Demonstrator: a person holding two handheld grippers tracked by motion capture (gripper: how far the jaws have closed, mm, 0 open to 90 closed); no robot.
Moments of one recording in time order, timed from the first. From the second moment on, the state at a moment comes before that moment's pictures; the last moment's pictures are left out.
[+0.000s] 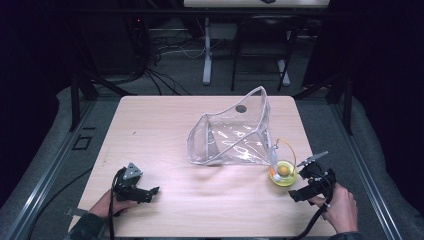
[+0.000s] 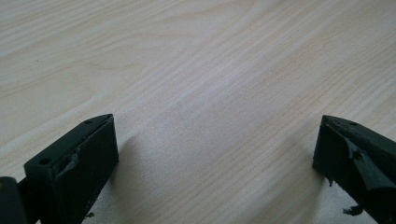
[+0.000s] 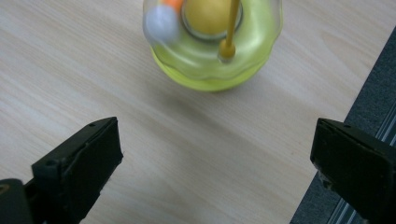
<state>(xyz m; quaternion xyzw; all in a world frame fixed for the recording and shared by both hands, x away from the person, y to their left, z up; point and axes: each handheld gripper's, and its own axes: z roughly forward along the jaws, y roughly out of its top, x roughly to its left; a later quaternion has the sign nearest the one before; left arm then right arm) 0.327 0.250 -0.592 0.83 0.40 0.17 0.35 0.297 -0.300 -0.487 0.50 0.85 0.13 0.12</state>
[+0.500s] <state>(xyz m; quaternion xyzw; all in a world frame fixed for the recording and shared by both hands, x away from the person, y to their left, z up) 0.327 0.250 -0.592 0.83 0.40 0.17 0.35 0.318 -0.285 -0.448 0.47 0.86 0.15 0.14</state>
